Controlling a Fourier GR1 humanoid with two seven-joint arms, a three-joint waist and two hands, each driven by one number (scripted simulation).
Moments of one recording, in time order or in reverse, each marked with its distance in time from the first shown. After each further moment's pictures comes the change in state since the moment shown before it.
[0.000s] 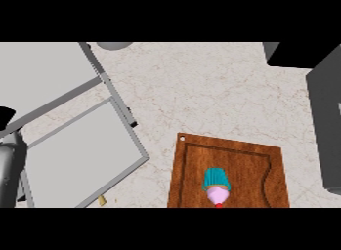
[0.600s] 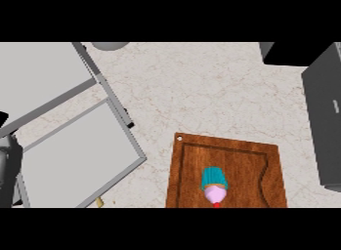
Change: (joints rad) left arm 0.020 -0.002 0.025 -0.027 0.011 -0.024 0.015; right arm -0.122 0.185 -0.195 0.243 -0.541 0.297 0.266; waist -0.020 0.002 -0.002
